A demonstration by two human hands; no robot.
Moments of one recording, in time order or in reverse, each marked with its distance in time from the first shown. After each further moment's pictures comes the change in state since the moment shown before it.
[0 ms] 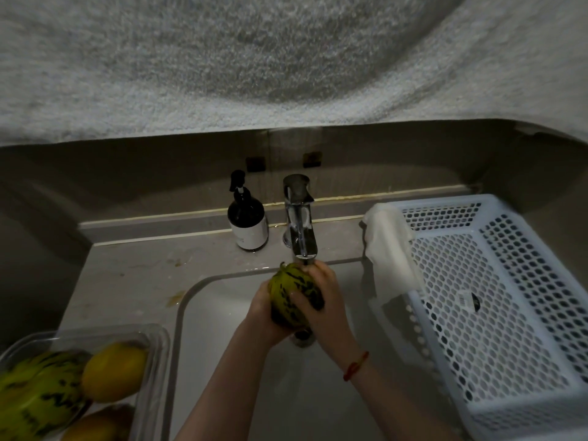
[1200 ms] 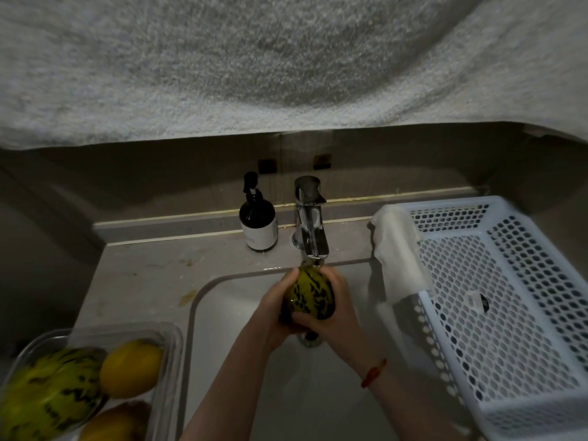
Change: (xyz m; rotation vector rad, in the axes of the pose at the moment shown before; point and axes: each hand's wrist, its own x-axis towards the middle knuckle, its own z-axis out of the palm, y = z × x) left_hand -0.017 0.002 -0.011 0.419 -0.079 0.190; right_hand -0.010 0.001 -0.006 0.095 -0.076 0.078
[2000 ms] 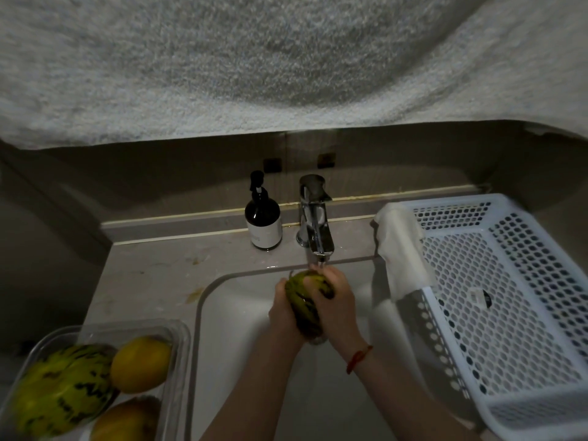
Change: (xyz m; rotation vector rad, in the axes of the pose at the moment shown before) left_hand 0.013 -0.023 0.015 -0.392 0.251 -0.040; right_hand 0.010 -0.019 0.021 -0.144 0.205 0.049
